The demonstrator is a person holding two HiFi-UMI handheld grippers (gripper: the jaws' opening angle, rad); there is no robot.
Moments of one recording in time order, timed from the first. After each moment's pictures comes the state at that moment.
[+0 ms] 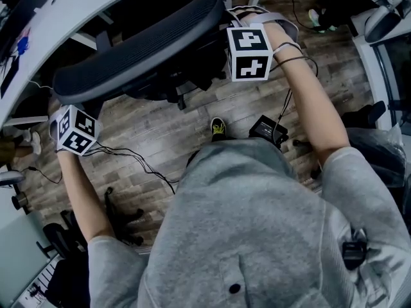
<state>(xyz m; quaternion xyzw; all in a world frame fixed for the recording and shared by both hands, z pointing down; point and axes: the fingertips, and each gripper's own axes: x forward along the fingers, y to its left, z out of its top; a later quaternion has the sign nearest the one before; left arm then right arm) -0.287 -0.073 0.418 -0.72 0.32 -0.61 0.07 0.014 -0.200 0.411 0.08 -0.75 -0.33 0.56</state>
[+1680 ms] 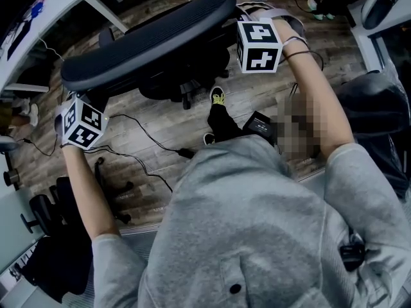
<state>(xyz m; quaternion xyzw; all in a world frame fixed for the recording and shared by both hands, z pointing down) -0.243 0.169 0.414 -0.71 0.35 -0.60 0.06 0.048 0.024 0.406 0.06 -0.76 -0.35 0.55</state>
